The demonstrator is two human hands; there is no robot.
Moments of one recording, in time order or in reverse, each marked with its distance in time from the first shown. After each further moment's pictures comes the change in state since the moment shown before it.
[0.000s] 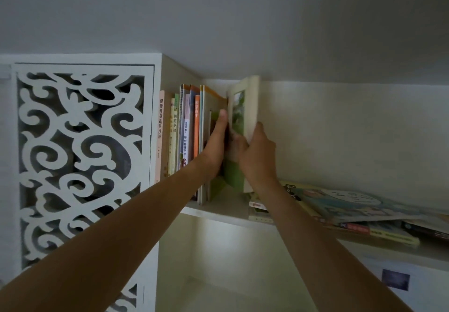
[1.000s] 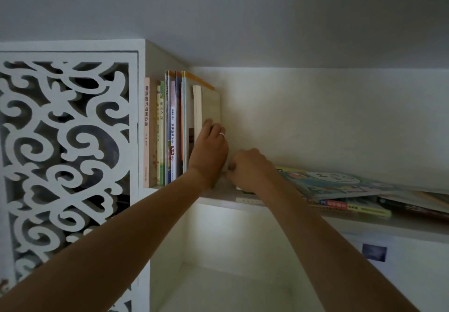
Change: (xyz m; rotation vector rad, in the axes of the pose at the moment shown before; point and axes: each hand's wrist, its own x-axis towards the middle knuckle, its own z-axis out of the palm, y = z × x) left_hand -0.016 -0.042 0.010 2.235 0.213 0.544; right_hand -0.029 0.025 -0.032 -0.711 -0.522 -0.039
